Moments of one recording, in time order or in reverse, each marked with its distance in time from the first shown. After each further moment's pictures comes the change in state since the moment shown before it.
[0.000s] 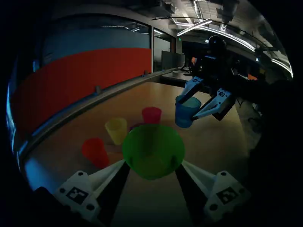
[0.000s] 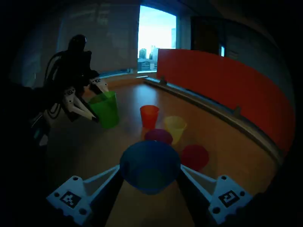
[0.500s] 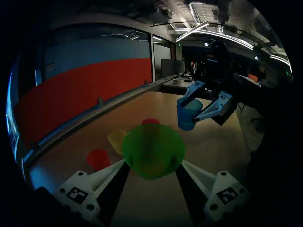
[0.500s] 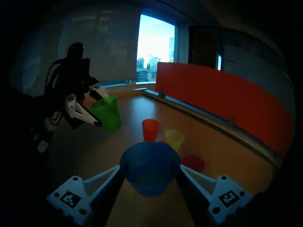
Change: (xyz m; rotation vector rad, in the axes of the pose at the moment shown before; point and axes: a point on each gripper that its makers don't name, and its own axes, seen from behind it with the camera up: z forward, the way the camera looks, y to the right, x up) left arm 0.031 0.014 -0.022 0.037 0.064 0.042; right arm 0.031 -0.015 -0.029 -0.029 0.090 -0.013
